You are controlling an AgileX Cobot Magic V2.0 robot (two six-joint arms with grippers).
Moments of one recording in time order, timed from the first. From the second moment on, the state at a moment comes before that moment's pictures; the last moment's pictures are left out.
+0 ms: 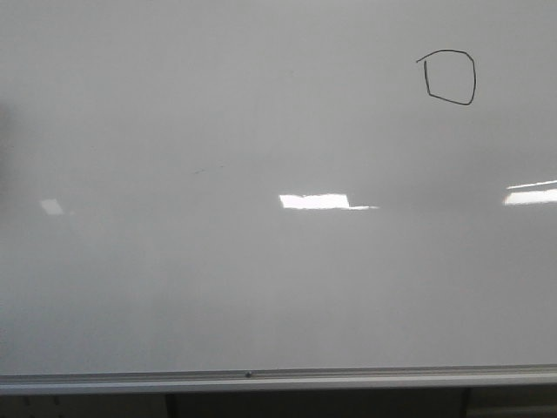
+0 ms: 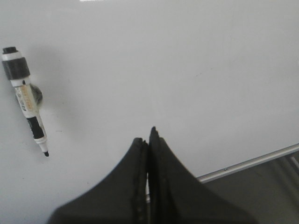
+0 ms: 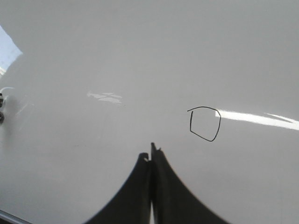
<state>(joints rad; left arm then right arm) -0.29 0.69 -0.58 -0.16 0.44 0.08 0.17 0.26 -0.43 0.62 0.32 -0.54</state>
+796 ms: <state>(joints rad) -0.28 0.51 -0.48 -0.07 0.32 0.08 0.17 0.26 -0.43 0.62 0.32 -0.54</state>
